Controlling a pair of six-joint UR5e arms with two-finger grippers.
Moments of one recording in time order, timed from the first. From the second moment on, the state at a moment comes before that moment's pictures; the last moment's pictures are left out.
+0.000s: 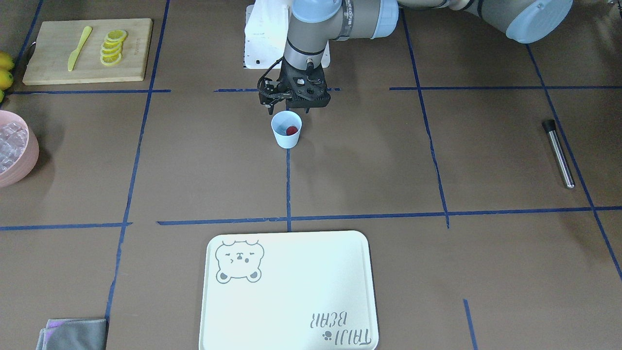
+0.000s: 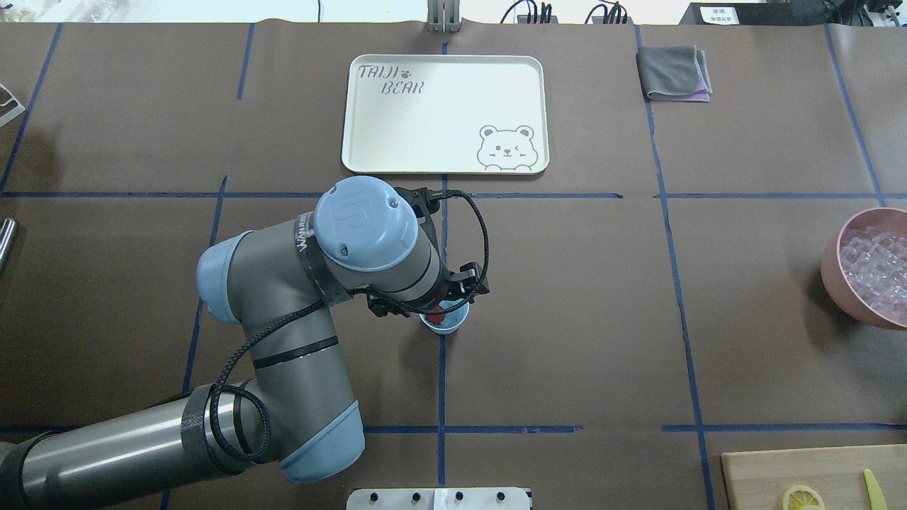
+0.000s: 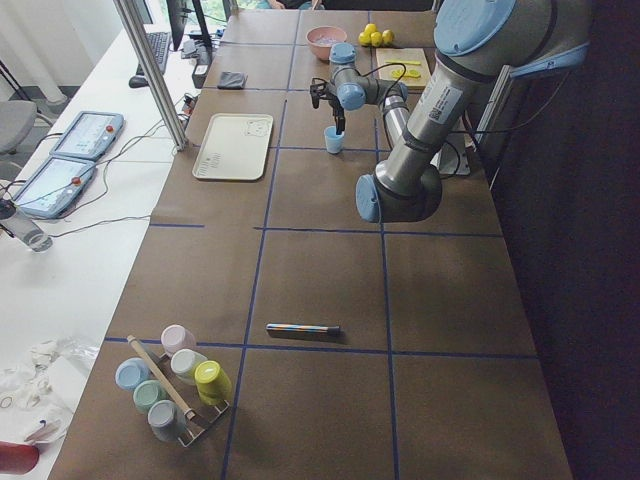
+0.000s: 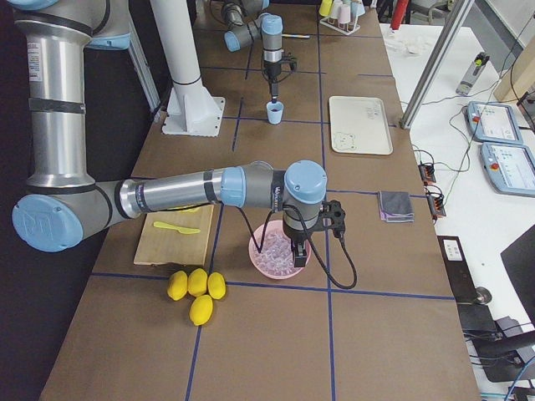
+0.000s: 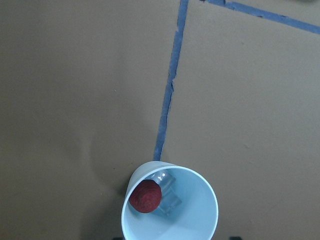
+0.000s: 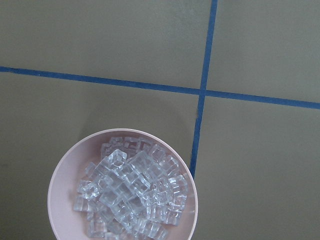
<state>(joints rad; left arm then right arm) -0.43 -2.33 -1.73 -1.61 -1.88 -1.49 1.61 -1.61 1.82 -1.79 2.39 -0.15</state>
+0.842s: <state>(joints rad) -0.57 -2.12 -1.88 -1.59 -1.88 -1.20 1.61 -1.62 1.76 -1.72 2.39 -0.16</state>
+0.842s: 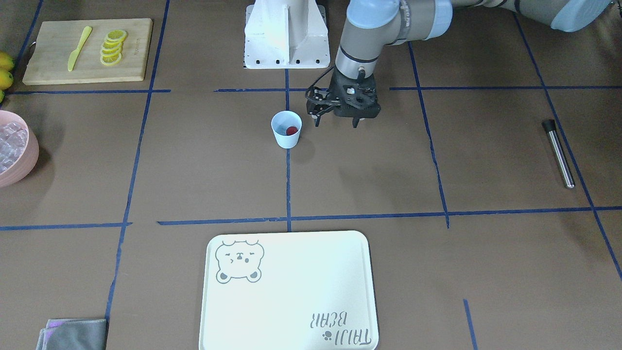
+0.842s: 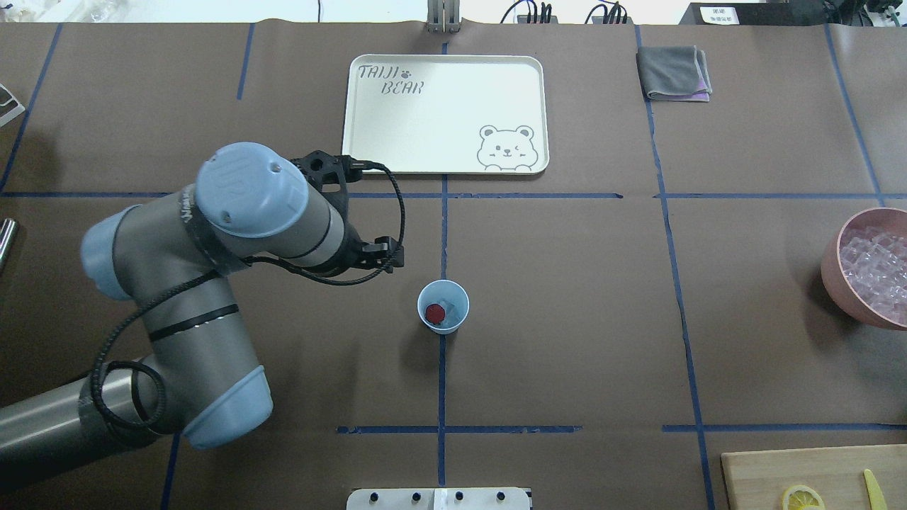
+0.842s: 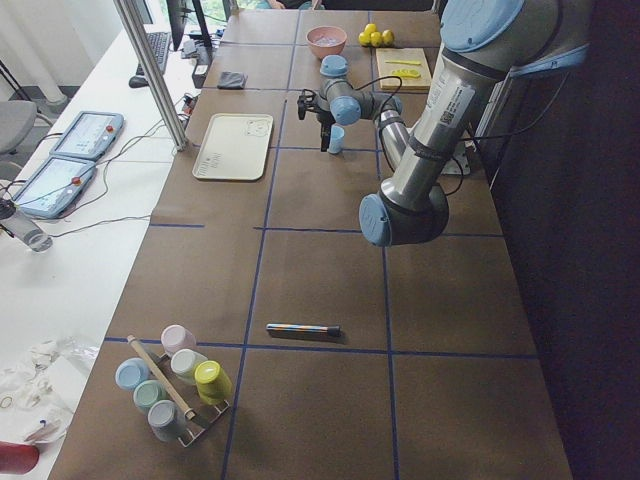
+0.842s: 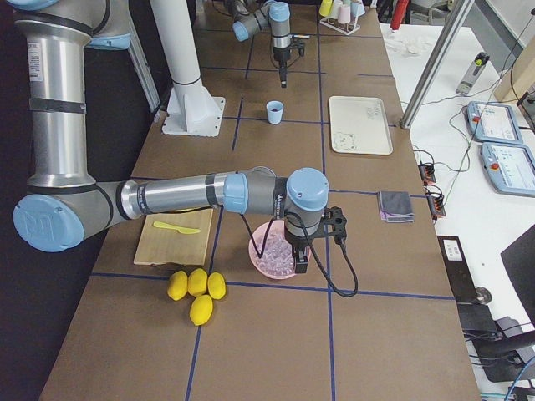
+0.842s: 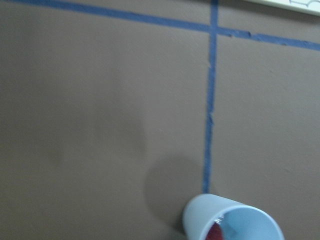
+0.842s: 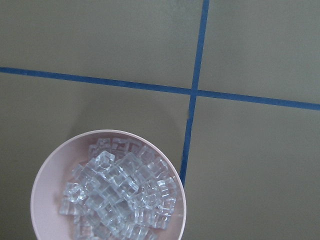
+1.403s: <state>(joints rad) -0.84 -1.89 -1.95 -1.53 -2.10 -0.81 1.61 -1.64 1.69 -1.56 2.39 -0.15</state>
